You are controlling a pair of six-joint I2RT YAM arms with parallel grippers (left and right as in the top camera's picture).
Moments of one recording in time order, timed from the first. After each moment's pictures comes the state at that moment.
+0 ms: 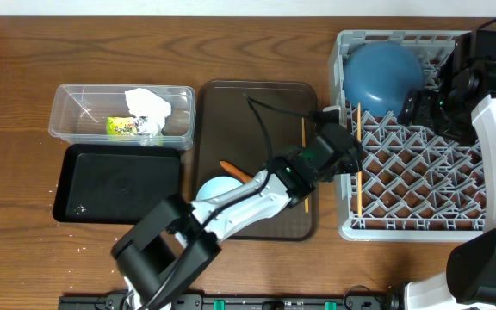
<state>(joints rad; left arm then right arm) -0.92 1.89 1.19 0.14 0.06 -1.01 -0.12 1.69 1.61 -1.26 0.00 0.23</state>
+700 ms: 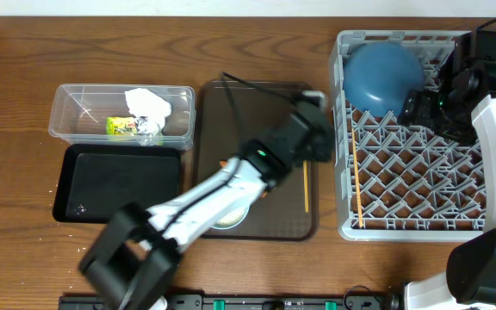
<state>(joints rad) -0.77 1.72 1.19 -0.14 0.07 -0.66 -0.12 1.69 1.61 -1.26 0.00 0.23</state>
